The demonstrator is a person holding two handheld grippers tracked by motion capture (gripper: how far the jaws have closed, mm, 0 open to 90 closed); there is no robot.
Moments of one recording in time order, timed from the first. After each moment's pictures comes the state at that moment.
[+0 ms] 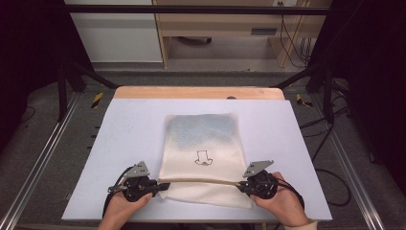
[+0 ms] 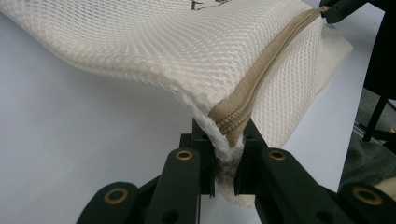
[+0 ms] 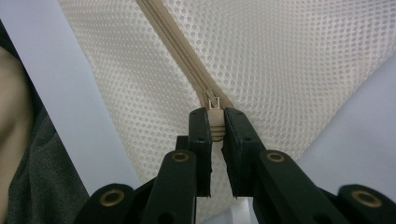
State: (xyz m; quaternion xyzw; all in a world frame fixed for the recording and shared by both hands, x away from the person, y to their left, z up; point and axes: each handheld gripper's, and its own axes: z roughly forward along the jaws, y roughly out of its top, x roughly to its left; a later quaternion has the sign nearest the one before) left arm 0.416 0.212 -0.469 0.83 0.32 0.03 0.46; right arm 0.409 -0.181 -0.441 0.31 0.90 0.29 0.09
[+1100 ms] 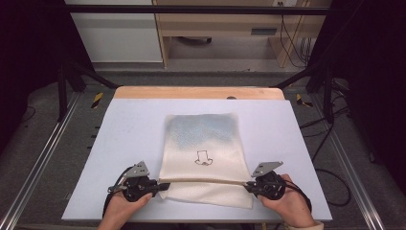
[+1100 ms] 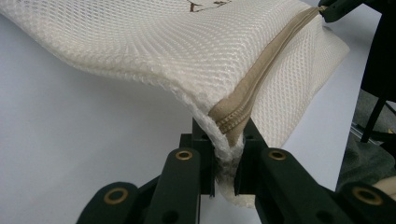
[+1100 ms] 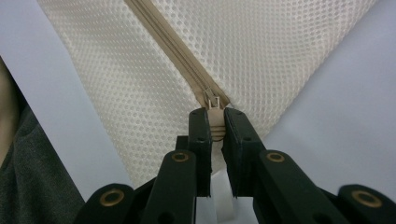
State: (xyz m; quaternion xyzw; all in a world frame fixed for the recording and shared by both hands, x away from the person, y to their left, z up) left arm 0.416 0.212 -0.469 0.83 0.32 0.03 0.46; right arm 0.407 -0.202 -0.445 0.33 0.89 0.29 0.10
